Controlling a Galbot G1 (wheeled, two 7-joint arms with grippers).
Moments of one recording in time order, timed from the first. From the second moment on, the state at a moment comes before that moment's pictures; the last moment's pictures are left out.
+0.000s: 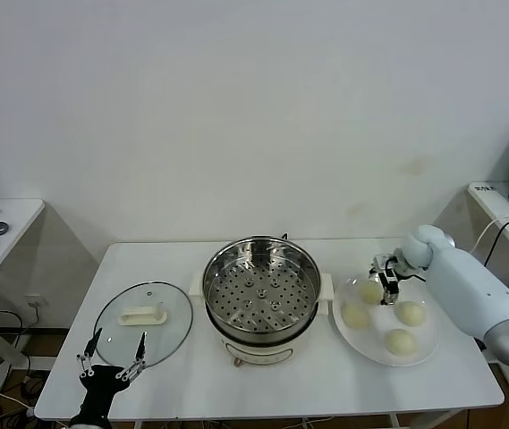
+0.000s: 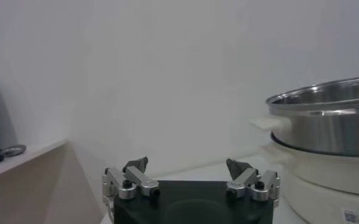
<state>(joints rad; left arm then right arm) 1.74 -1.31 -0.67 -2.00 -0.06 -0.21 -0.04 -0.14 0.95 -0.41 0.84 -0.50 0.06 -1.10</state>
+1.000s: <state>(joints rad) 1.70 -1.29 -0.65 -1.99 -0.08 -0.22 -0.02 0.24 0.87 -0.72 1.04 -0.11 0.08 -1.16</state>
